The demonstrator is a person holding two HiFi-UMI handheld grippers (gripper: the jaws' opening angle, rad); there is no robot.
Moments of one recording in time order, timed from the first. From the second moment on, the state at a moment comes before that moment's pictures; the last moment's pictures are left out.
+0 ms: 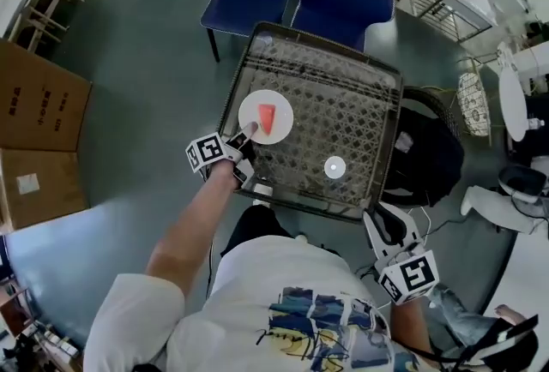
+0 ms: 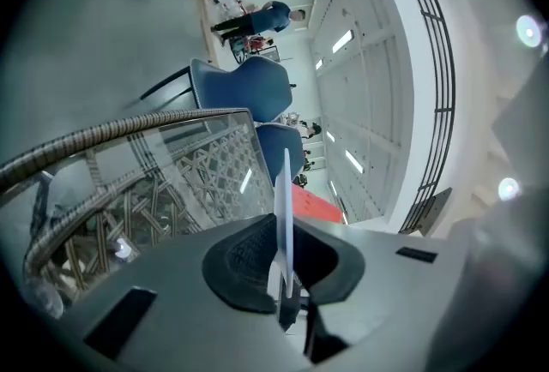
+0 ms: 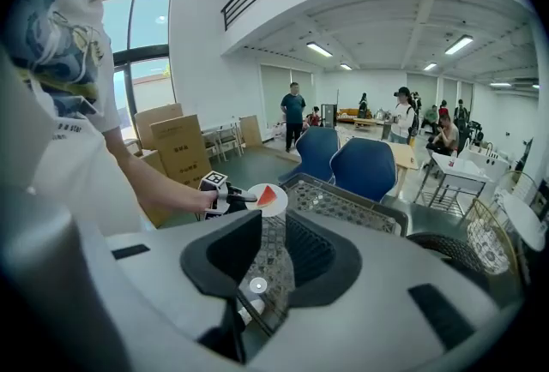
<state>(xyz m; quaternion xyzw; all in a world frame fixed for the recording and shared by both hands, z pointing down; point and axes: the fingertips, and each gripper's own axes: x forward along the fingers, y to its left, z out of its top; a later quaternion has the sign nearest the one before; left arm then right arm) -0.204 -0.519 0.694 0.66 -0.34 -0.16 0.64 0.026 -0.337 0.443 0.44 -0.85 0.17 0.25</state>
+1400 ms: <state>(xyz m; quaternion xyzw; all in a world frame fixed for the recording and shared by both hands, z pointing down) -0.196 -0.620 0.802 0.69 -0.45 0.17 0.54 0.035 -0.382 0.460 0.49 -0.80 0.23 0.26</state>
